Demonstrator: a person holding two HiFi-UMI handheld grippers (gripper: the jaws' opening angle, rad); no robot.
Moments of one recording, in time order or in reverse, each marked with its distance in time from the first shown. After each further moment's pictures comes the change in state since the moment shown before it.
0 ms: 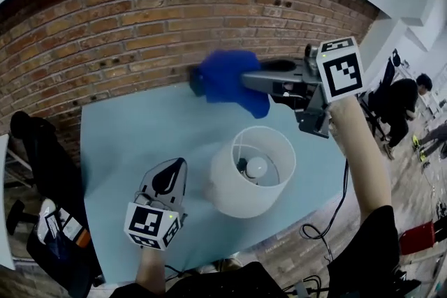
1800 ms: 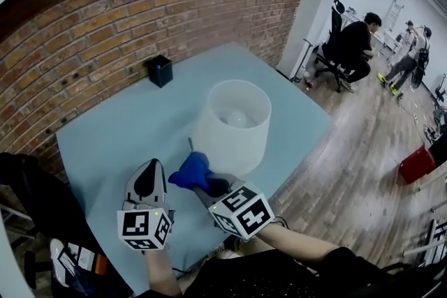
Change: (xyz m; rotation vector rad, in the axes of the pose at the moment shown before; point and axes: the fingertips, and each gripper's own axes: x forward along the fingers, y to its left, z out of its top) left arm -0.062 0.014 -0.035 -0.037 0.023 -0.054; right arm 0.127 0.103 -0.287 0.217 0.040 -0.732
